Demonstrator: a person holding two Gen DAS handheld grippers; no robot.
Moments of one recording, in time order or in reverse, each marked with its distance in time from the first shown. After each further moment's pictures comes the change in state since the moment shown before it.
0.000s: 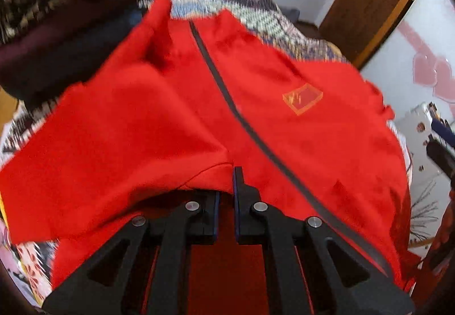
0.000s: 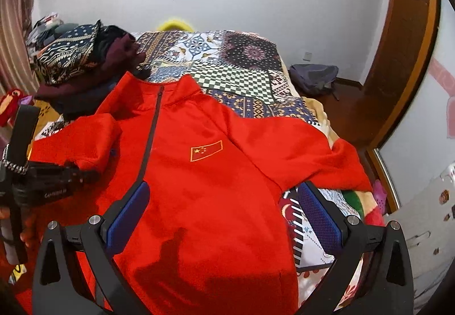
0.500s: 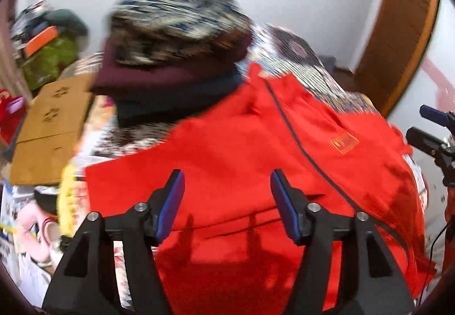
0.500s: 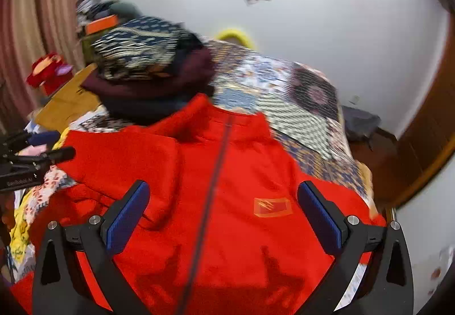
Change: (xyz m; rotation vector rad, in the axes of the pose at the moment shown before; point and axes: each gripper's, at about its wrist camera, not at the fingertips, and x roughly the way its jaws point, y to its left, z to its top) left arm -0.115 0.075 -0.026 -0.100 -0.282 0.211; right arm 0.008 0.112 0.061 -0.280 -0.048 0.163
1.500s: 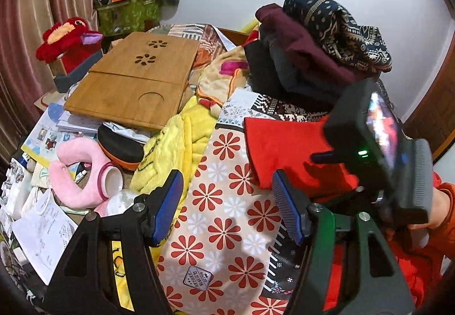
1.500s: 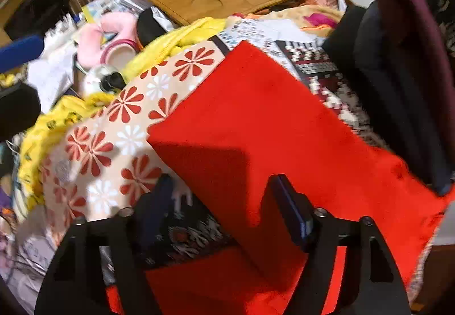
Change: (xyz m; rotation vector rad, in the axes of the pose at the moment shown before) left arm -0.043 0.185 -0.082 -0.308 -0.026 0.195; right arm 0.180 0.276 -0.003 -0.543 0.408 0.390
